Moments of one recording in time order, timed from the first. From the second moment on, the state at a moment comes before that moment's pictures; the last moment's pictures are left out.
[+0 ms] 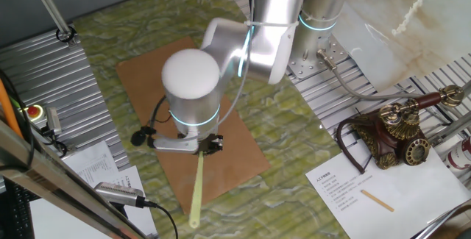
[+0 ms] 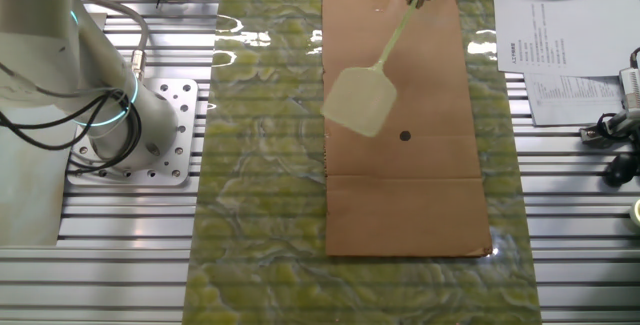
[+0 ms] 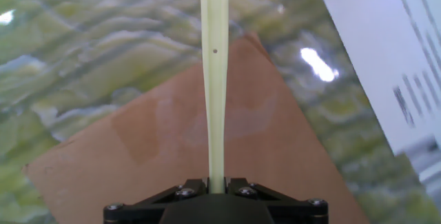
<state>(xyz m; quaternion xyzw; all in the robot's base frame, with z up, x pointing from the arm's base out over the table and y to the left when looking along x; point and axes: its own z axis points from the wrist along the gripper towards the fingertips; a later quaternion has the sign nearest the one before) 0.541 0.223 0.096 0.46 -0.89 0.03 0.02</state>
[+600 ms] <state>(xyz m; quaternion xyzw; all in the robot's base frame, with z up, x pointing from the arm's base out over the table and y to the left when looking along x) 0.533 0.189 0.092 0.35 -0.93 0.04 0.01</state>
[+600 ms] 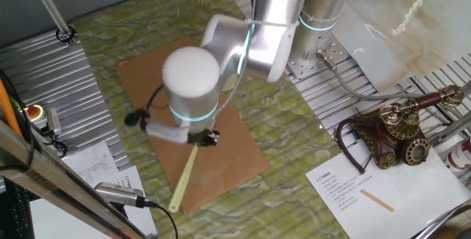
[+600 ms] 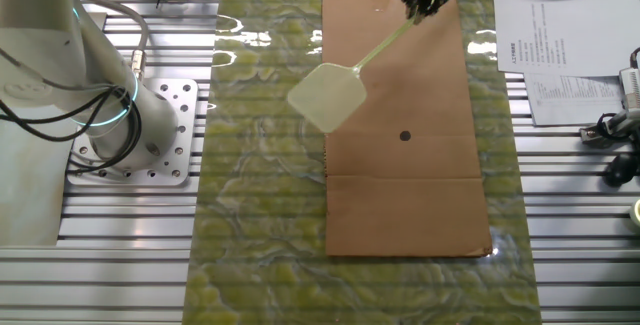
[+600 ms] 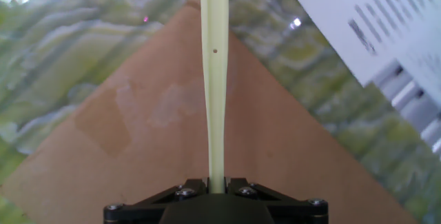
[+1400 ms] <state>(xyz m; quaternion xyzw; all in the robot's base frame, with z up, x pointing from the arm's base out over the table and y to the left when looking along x) 0.527 0.179 0.075 0.25 -0.97 0.02 -0.01</state>
